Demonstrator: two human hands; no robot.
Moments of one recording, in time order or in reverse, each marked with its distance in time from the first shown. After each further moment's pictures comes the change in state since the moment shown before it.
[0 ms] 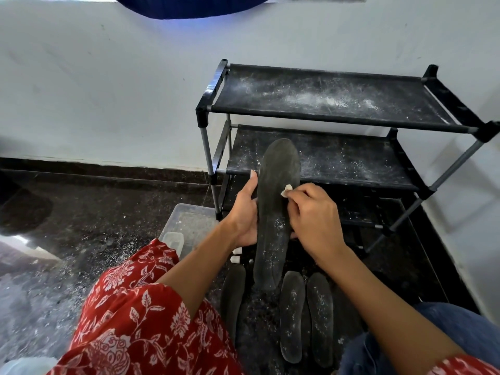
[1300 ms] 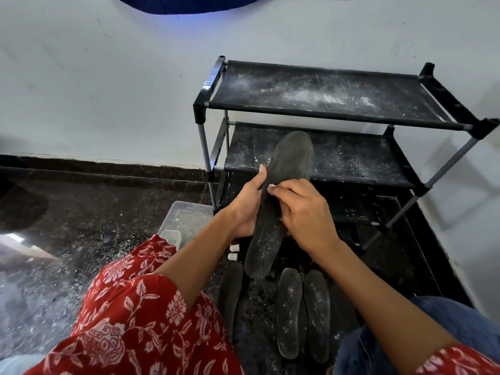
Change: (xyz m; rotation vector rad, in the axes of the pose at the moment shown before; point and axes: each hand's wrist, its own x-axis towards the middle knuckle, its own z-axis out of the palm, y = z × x) left_hand 0.008 0.005 0.002 0.082 -0.059 -0.015; right_hand 0.003 -0.005 -0.001 0.060 -0.019 -0.167
